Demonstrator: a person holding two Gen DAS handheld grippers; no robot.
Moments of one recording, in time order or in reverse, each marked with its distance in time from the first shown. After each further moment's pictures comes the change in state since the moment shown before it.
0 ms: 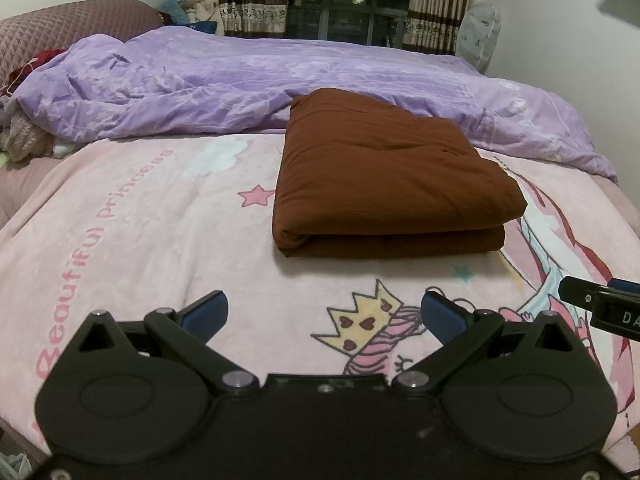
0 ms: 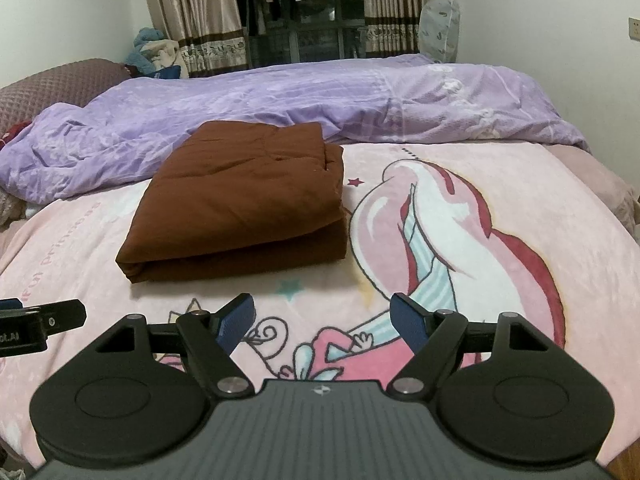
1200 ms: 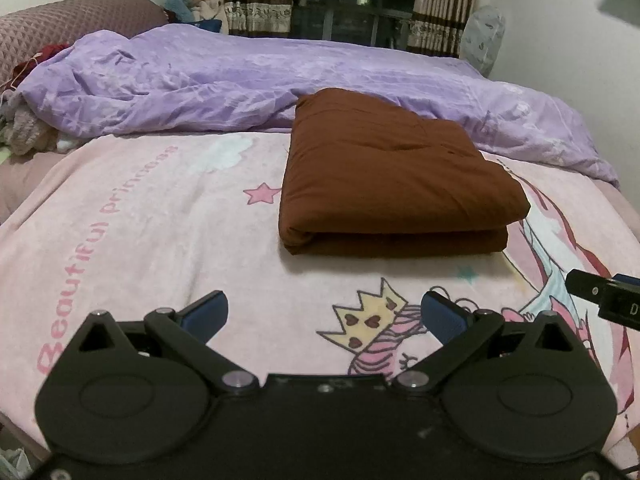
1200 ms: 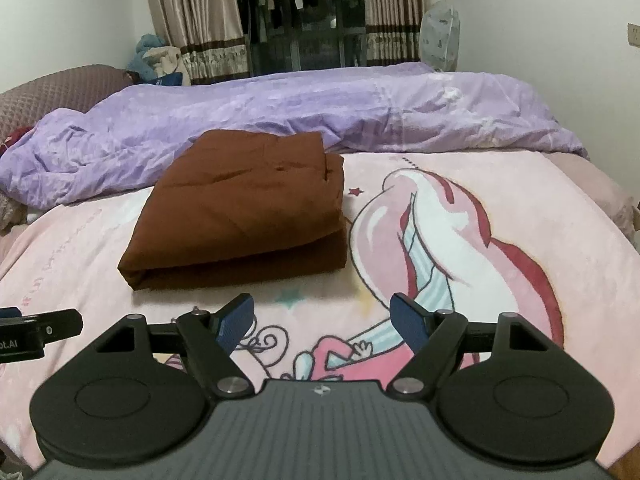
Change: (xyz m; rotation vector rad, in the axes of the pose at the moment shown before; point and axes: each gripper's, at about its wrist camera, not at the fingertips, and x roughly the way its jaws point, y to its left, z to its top) left arm -0.002 -0.001 -0.002 -0.020 -0.003 0.007; right arm 0.000 -0.001 0.002 -0.001 -0.023 0.000
